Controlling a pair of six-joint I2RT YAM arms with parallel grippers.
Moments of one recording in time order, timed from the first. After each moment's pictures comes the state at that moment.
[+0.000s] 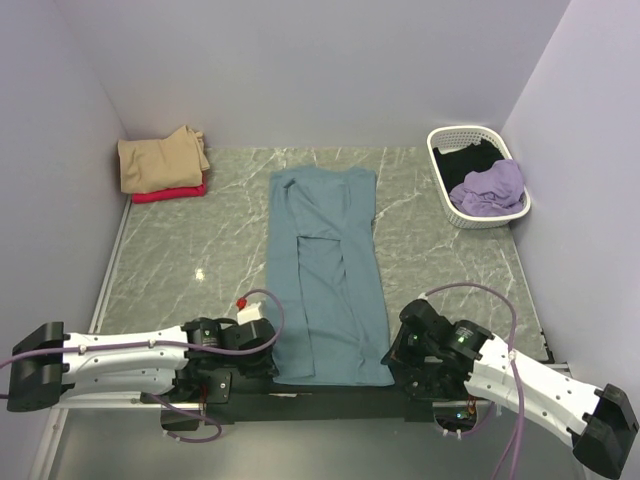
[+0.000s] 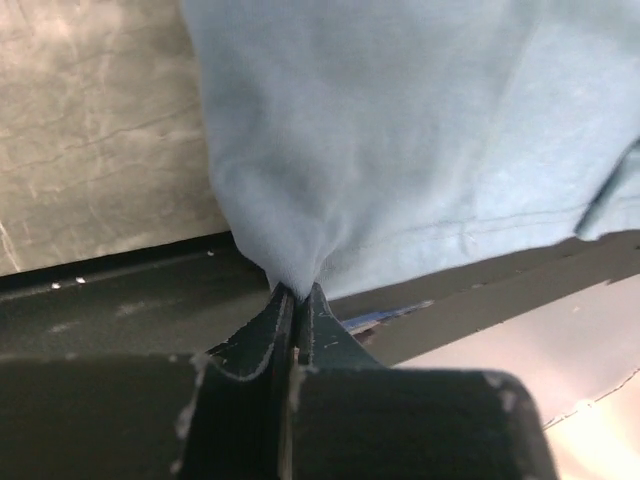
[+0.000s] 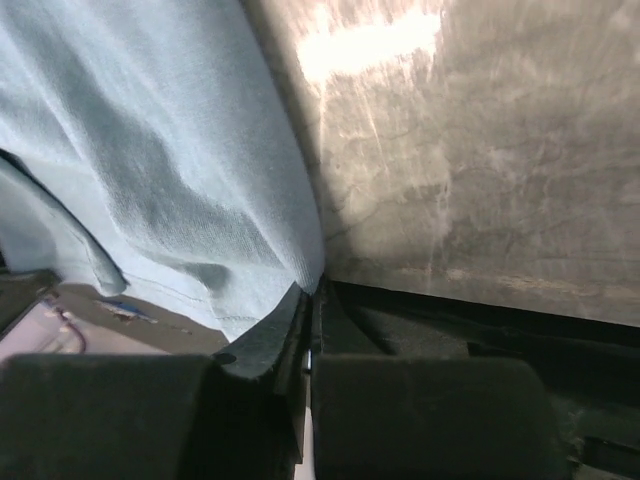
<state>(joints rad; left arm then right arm) -1.28 0.89 0.38 -0.57 -0.07 -1.41 0.84 0.59 0.23 -0.75 -0.12 1.27</state>
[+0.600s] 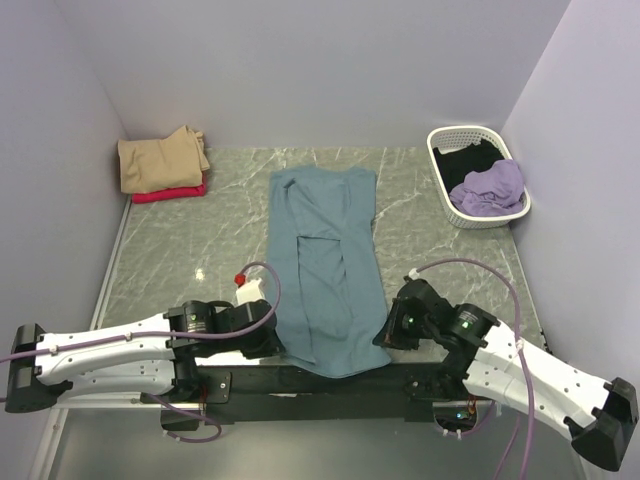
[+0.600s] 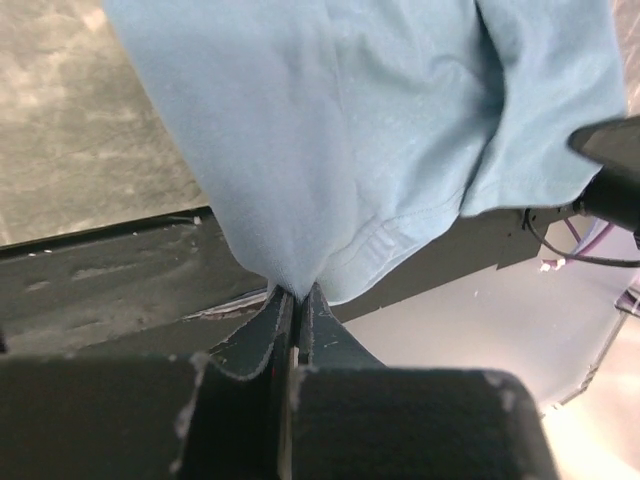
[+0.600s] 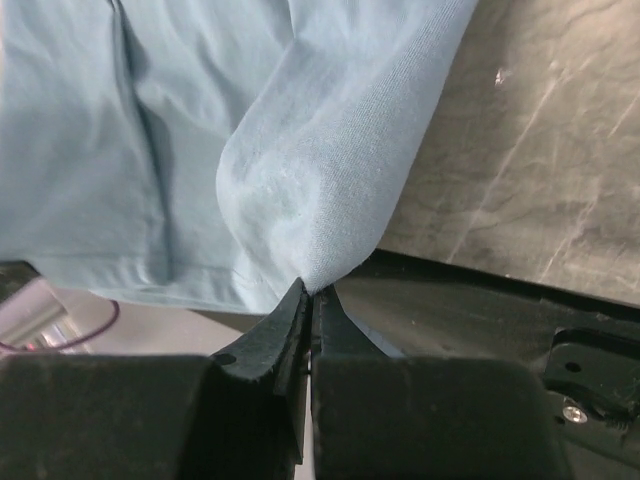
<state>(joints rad) -1.29 0.87 0.69 -0.80 -0.19 -1.35 0.85 0.66 0.47 -0.77 -0.08 1.12</state>
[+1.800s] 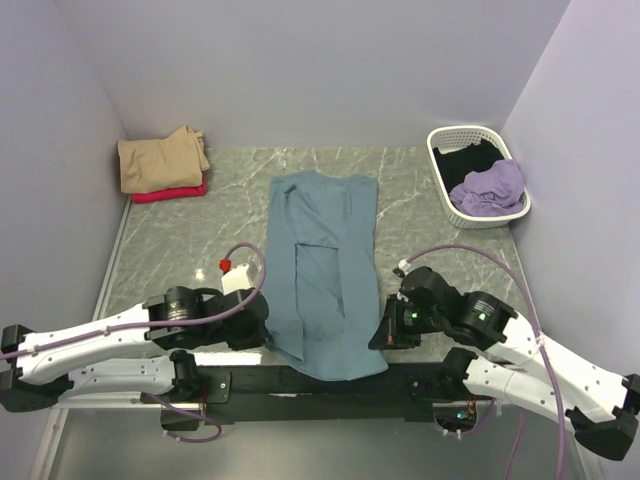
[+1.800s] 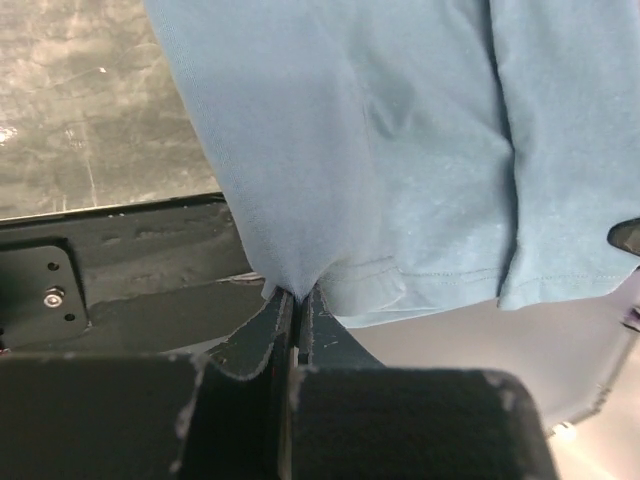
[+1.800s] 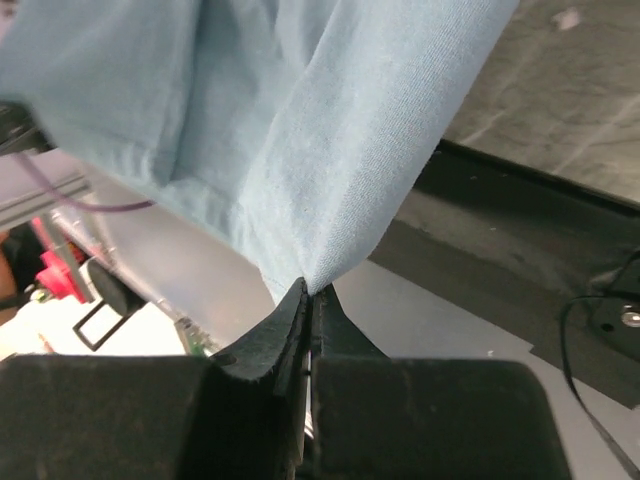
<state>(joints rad) -1.29 0.87 0.94 -1.10 -0.27 -1.35 0.92 0.71 0.74 -0.95 -0.25 1.03</state>
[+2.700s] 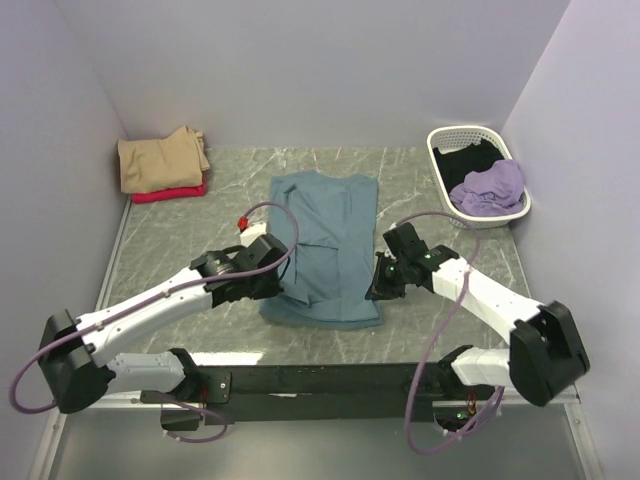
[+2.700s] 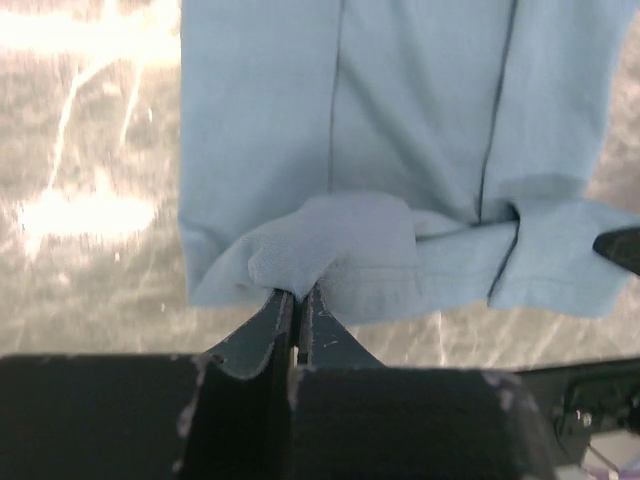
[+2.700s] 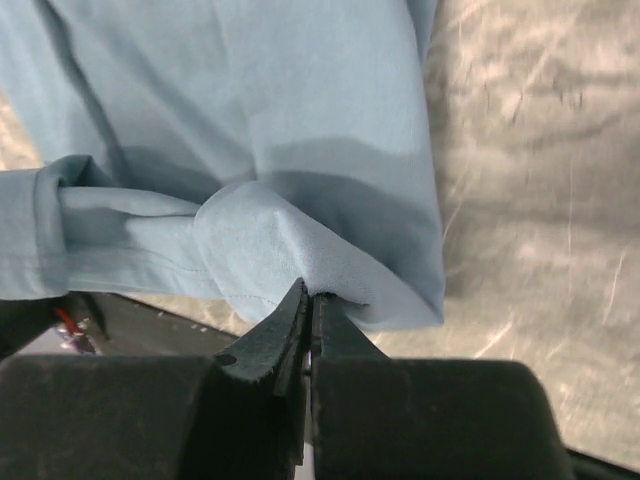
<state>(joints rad) -0.90 1.18 0.96 -0.80 -0.32 -0.98 0.52 1.24 0.75 -0.61 -0.20 0.73</state>
